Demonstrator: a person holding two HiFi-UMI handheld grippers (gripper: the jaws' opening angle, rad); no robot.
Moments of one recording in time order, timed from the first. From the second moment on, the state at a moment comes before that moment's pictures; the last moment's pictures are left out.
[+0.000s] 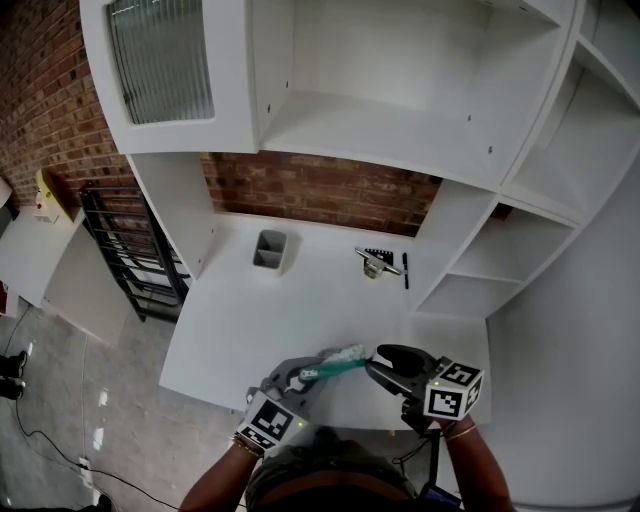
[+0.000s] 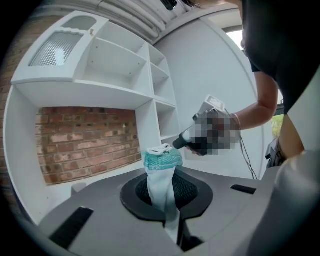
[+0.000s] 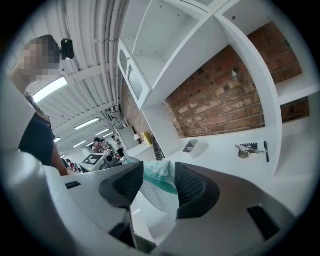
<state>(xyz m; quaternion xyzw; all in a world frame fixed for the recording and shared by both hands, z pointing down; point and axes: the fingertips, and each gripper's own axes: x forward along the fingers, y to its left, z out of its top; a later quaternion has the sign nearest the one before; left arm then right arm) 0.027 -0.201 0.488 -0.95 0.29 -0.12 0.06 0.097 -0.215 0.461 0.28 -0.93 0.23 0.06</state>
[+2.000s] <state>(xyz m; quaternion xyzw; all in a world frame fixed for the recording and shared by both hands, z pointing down) 0.000 -0.229 0.517 -0.86 0.41 -0.28 0.14 -0.009 -0.197 0.456 0.34 -0.92 0.16 0.09</state>
